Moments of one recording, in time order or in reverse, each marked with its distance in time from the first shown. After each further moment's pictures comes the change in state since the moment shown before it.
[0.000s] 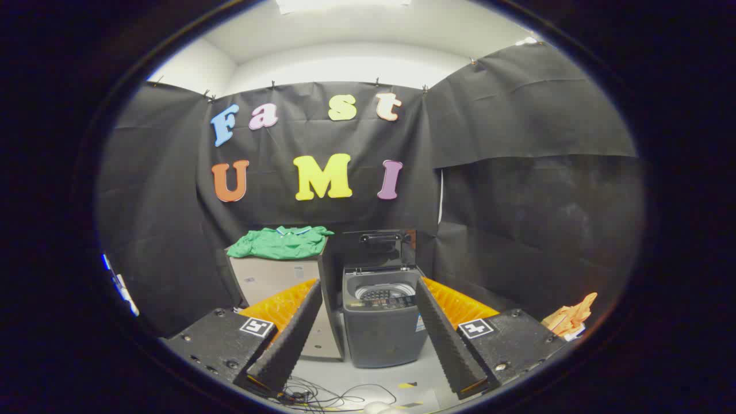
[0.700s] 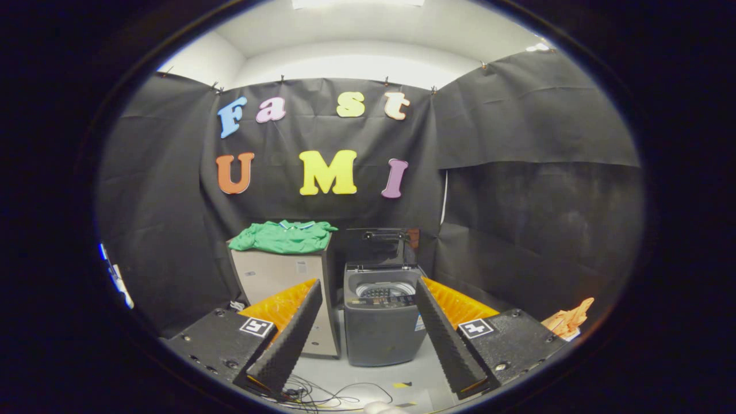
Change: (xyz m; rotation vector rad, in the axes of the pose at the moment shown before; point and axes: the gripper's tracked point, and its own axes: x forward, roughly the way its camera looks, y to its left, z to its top) arm -0.002 0.018 -0.005 -0.050 0.005 0.004
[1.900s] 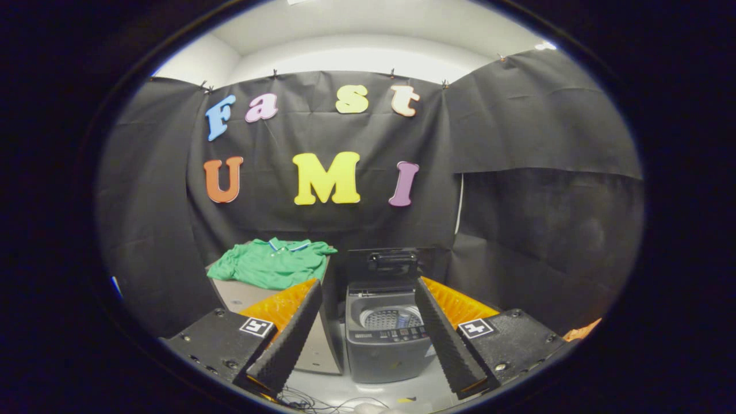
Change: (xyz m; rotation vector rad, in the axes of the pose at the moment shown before) arm 0.185 0.029 0.095 0.014 -0.005 0.057
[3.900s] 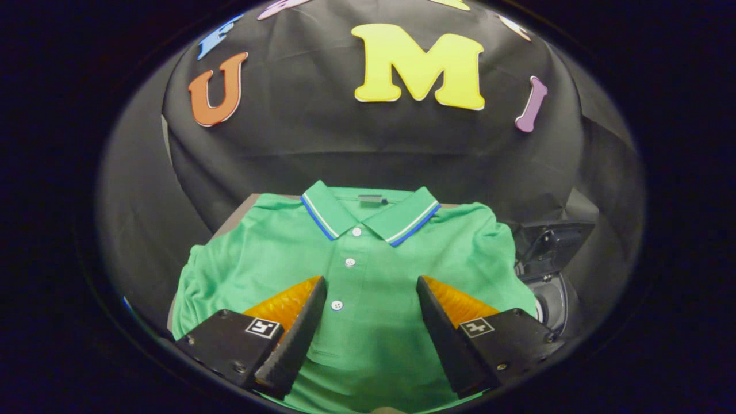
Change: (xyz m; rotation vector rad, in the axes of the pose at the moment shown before) arm 0.384 0.279 -0.110 -0.042 0.553 0.116
